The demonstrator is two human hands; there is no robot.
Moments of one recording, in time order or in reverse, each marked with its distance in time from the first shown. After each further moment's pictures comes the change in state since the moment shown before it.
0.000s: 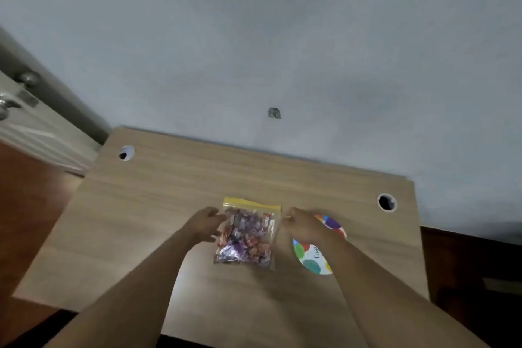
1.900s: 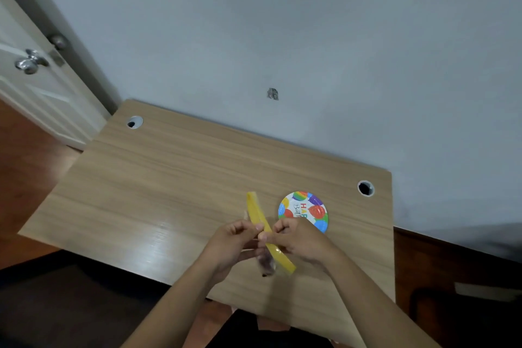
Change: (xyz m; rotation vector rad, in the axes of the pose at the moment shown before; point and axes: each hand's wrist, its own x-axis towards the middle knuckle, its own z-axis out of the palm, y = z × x) left_hand -0.174 -0.056 0.128 -0.680 -0.220 0.170; right_hand -0.168 0.022 0.038 0.599 -0.126 -0.141
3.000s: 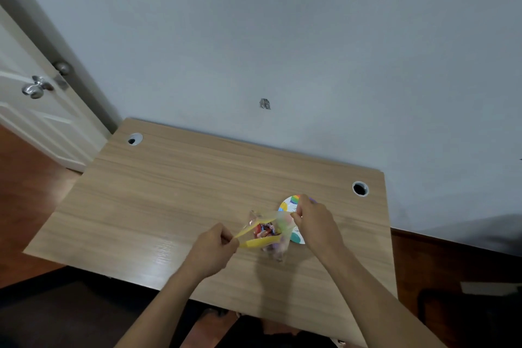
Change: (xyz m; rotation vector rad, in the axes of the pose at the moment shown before) left_hand -0.017 0.008 -0.041 0.927 0.262 0.135; right_hand -0.008 -0.004 -0.019 -0.833 0.603 -0.175
